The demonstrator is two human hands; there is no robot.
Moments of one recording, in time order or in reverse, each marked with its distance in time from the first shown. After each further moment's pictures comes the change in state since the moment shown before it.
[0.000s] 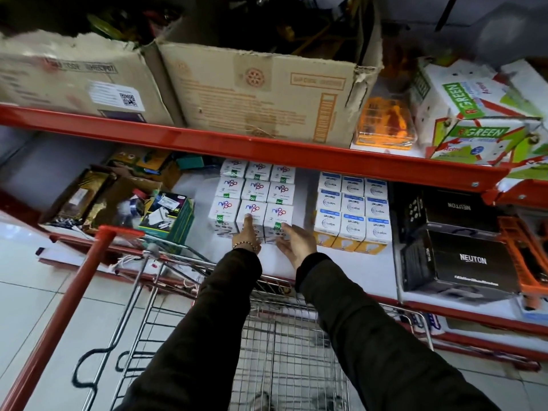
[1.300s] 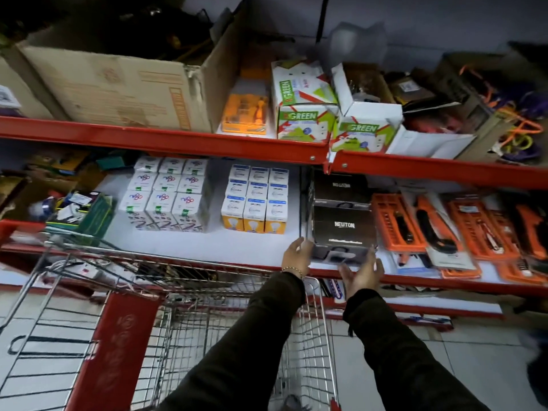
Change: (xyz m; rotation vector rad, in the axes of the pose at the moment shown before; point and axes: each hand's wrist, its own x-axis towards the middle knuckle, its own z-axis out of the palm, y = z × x) left_hand -0.179 -0.169 0.229 0.200 -0.420 0.100; right_hand -0.080 -0.069 -0.336 0.401 0.559 -0.247
